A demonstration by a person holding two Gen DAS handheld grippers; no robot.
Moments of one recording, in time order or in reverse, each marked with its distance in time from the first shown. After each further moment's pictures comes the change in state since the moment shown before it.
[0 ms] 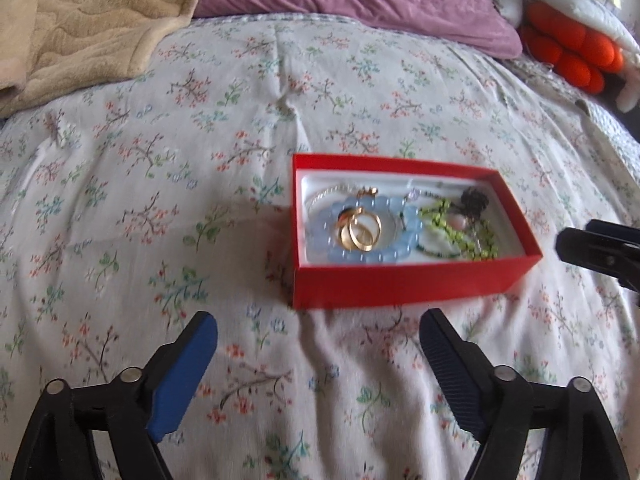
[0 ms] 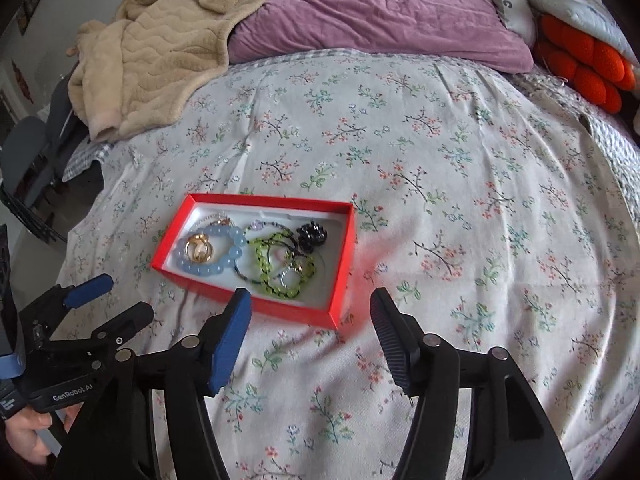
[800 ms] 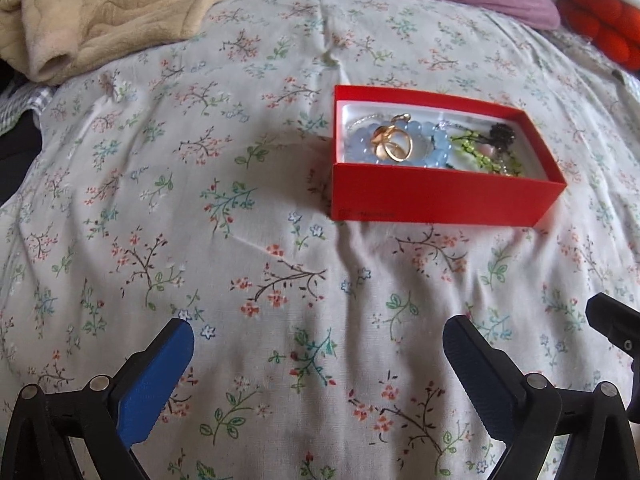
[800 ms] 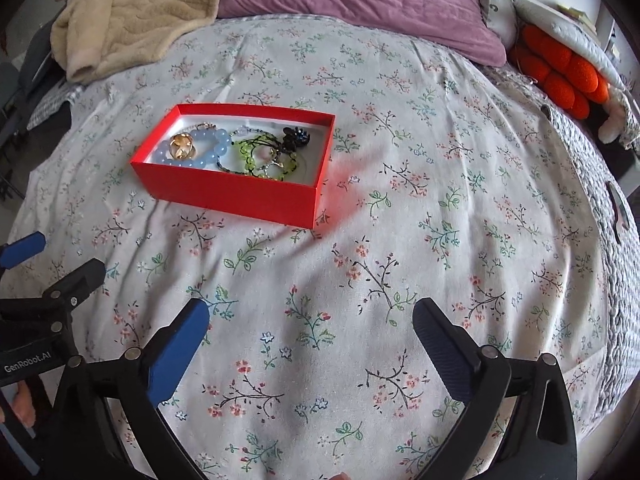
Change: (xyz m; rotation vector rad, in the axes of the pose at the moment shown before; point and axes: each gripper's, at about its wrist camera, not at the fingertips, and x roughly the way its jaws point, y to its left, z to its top) left arm -0.019 -0.007 -0.040 -0.030 0.079 0.158; right arm -0.010 0.026 -0.067 -0.069 0.091 -0.206
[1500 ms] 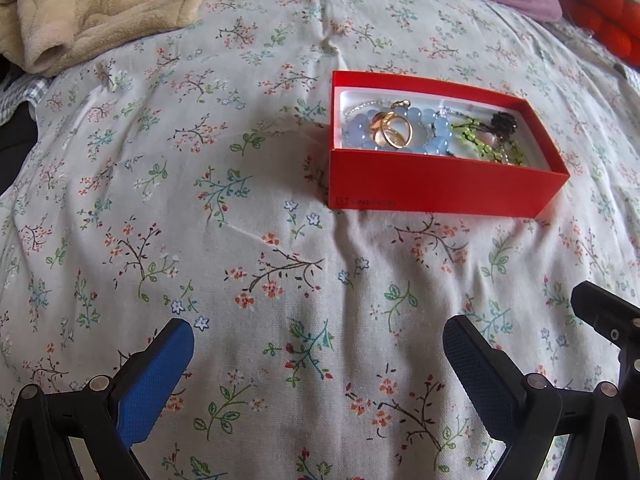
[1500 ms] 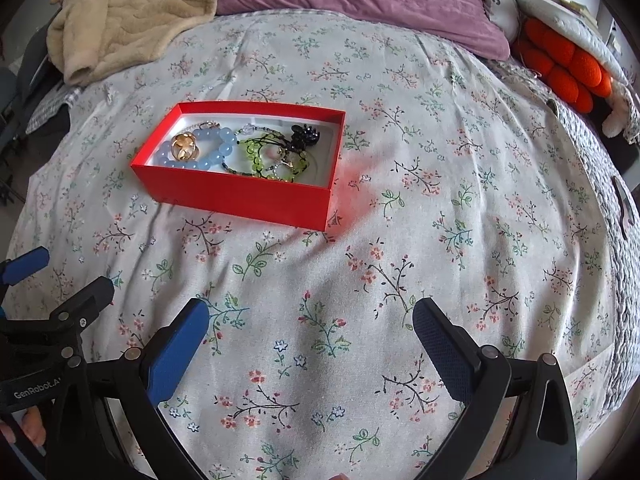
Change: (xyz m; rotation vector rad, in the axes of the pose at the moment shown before) left arm 0.005 -0.003 -0.001 0.003 0.029 -0.007; right arm 0.010 0.007 0.007 0.015 0.019 0.011
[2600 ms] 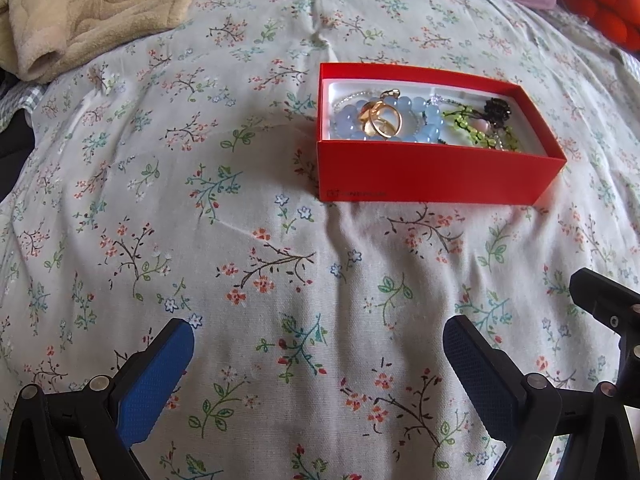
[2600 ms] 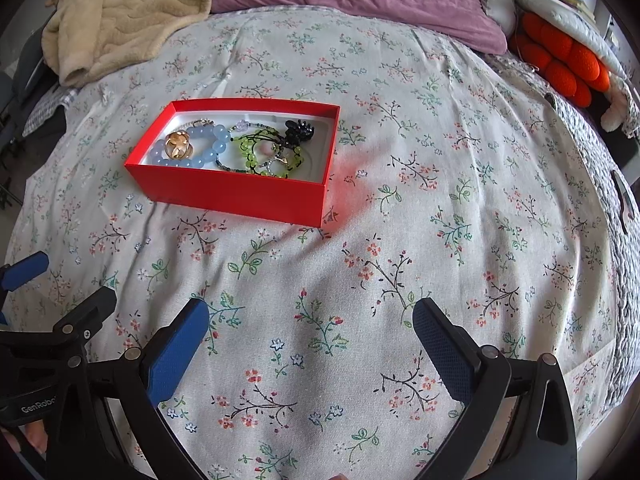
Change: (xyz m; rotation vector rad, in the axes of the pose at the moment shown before) left arm 0.002 -0.005 -0.001 0.032 0.013 0.010; right arm 0.002 -0.003 -0.001 0.014 0.008 -0.001
